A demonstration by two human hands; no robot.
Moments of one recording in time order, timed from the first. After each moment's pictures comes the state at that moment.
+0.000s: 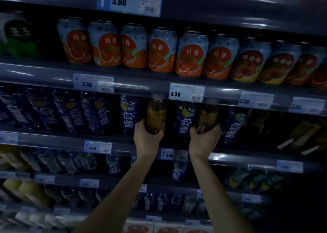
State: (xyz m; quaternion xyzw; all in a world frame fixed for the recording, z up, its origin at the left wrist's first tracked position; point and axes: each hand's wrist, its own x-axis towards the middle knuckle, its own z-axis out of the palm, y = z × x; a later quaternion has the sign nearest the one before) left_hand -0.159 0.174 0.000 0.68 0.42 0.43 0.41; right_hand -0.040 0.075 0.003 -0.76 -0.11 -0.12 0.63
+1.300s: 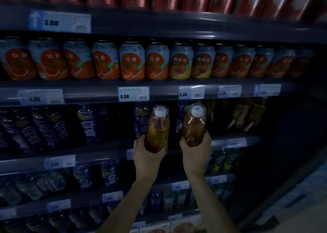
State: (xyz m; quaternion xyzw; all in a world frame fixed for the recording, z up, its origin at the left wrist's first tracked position) left_hand -0.139 0.046 0.001 0.72 0.29 0.41 0.49; right_hand -0.042 -0.051 -0.001 -0.72 -0.13 -0.17 0.66
